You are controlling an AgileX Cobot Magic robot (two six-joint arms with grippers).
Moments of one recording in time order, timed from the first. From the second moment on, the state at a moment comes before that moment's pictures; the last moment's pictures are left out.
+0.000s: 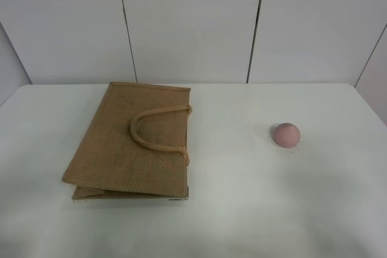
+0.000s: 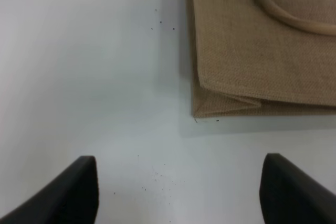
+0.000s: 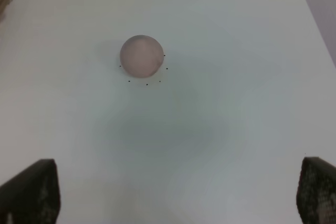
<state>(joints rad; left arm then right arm) -0.02 0.00 -0.50 0.05 1.06 -0.05 -0.01 0.00 -0.49 0.04 1.03 -0.06</state>
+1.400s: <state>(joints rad) -0.02 1.64 -1.42 0.03 1.04 0.00 -0.01 0.00 -0.49 0.04 1.03 -0.06</state>
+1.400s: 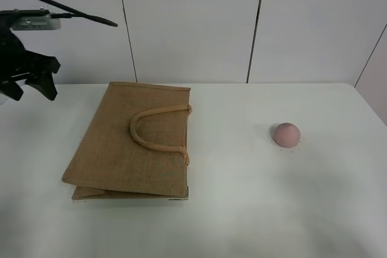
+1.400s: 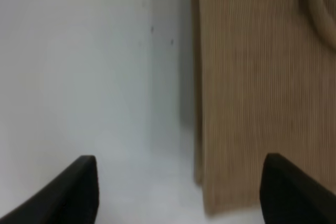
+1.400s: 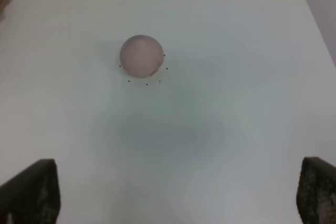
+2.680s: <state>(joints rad) -0.30 2.29 -1.83 0.03 0.97 -0.23 -0.01 0.00 -0.49 0.04 1.03 -0.06</state>
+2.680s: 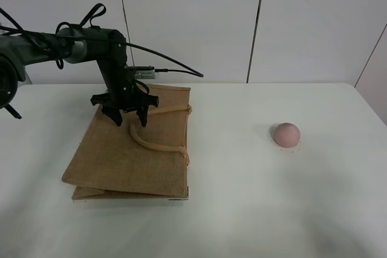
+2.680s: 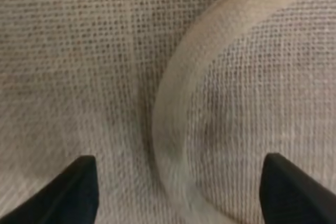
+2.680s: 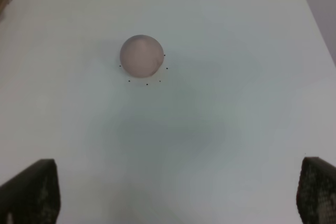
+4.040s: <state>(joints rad) -0.30 2.36 -2.13 0.07 1.17 -0.17 -0.01 0.00 -0.49 0.04 1.03 -0.06</state>
